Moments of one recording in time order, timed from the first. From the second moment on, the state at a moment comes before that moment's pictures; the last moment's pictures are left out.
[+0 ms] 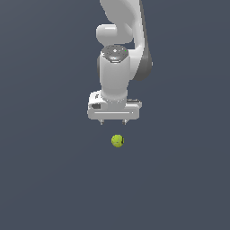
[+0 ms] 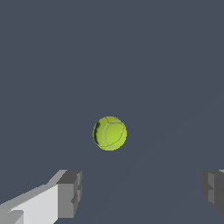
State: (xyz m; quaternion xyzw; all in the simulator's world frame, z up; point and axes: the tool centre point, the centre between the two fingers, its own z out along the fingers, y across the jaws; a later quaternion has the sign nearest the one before) arm 0.011 -0.006 0.190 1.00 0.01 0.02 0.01
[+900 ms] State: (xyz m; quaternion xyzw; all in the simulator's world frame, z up) arm 0.003 -0.005 0.183 1.00 0.01 0.01 0.00
